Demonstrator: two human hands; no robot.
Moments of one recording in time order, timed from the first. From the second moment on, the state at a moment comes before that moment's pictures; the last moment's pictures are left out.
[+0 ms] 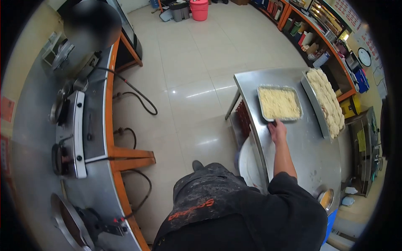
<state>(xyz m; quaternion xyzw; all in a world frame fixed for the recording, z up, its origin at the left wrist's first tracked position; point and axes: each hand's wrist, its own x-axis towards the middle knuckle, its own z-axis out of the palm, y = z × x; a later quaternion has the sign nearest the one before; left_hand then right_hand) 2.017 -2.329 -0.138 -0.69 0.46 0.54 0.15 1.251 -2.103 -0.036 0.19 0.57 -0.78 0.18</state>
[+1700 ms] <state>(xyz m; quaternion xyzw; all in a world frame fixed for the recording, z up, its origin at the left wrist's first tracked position) 0.394 -2.772 -0.088 -0.19 0.75 0.53 0.36 0.535 -2.215 0.022 0.22 0.85 -0.45 0.17</state>
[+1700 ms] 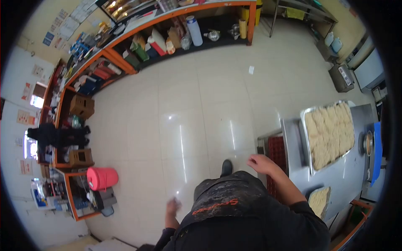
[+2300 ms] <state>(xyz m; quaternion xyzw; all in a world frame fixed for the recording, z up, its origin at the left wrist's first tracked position) -0.135 -2.382 -0.144 -0.19 0.78 0.49 0.33 0.269 -1.779 -0.228 0.39 0.69 -0.35 0.50</state>
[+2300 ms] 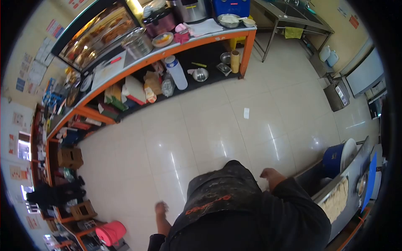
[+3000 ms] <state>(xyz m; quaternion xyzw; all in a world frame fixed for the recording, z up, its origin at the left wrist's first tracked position) -0.338 -1.850 -0.001 -0.34 0.83 0.14 0.43 -0.361 -1.047 -0.407 0.50 0.82 -0.25 0.12</state>
